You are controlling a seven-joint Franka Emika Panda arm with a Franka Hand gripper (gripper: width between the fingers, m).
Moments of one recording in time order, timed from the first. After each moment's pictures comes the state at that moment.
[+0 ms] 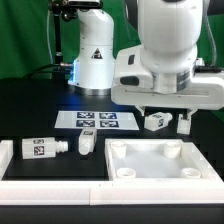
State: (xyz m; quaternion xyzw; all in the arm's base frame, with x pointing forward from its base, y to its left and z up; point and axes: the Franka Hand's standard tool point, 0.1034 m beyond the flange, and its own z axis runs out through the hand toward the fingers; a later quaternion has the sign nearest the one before) arm 0.524 0.095 0.085 -0.94 0.15 0.30 0.08
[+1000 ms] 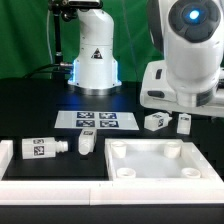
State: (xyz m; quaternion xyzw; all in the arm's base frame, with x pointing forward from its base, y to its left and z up) arm 0.481 0.169 0.063 -0.90 0.20 0.37 0.12
